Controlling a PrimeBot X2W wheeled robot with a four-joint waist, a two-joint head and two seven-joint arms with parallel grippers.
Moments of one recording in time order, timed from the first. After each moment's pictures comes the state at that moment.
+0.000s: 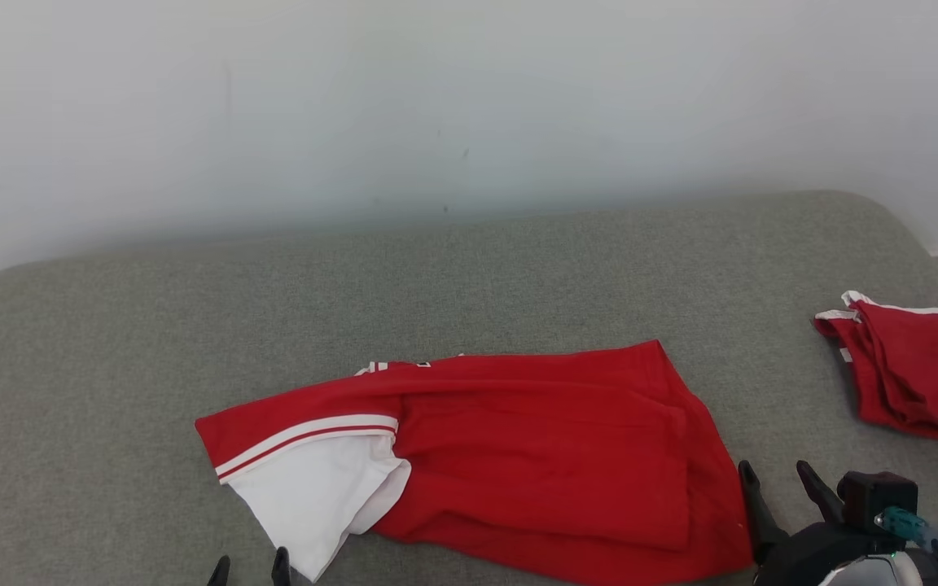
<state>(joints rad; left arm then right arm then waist) 0.03 0.05 -0.03 0.40 -0.28 -0.11 -0.17 -0.06 -0.08 -0.06 0.30 0.15 0.13 0.07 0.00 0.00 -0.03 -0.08</state>
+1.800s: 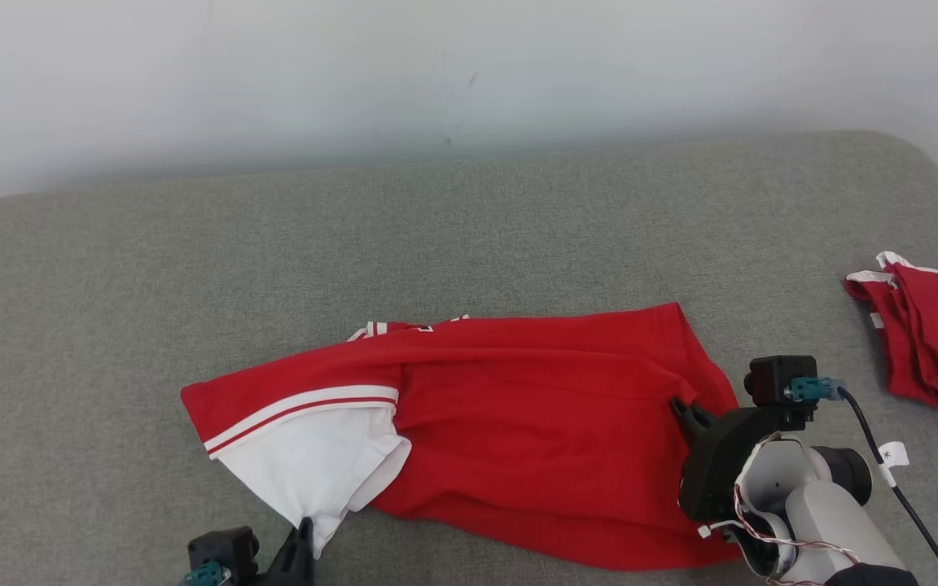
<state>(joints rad) -0.17 0.06 -0.21 0.60 -0.44 -0.02 -0.01 -0.40 -0.10 0.11 0.58 0.33 0.13 0.30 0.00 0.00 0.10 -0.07</state>
